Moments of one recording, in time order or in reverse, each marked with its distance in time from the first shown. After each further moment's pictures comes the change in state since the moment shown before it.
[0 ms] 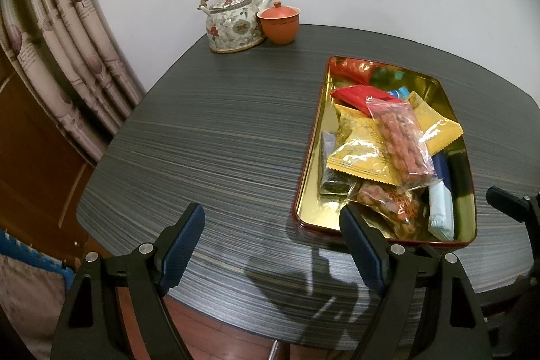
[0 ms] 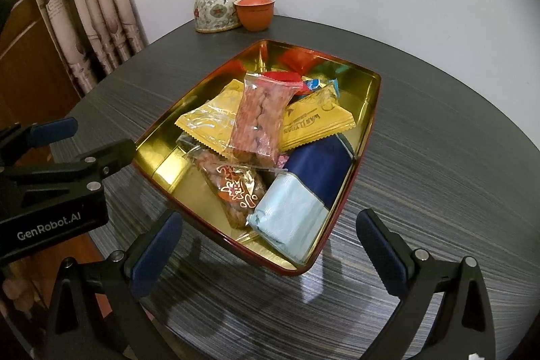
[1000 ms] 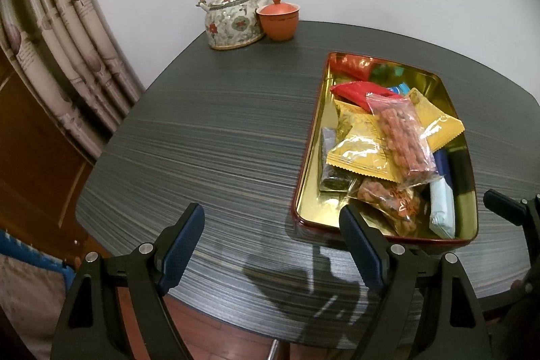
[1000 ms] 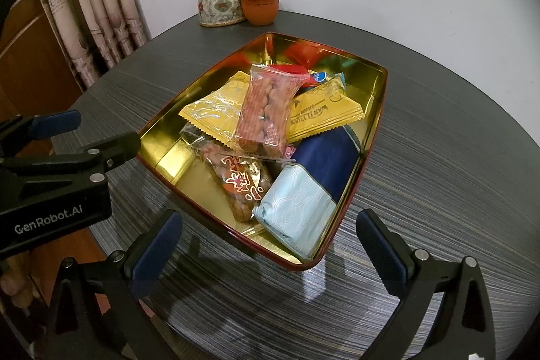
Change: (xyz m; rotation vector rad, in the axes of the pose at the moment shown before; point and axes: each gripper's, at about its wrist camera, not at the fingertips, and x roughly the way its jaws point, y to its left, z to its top) left arm 0.002 -0.001 -0.002 0.001 0.013 0.004; right arm 0.003 0.004 -0.005 -0.012 0.011 0.006
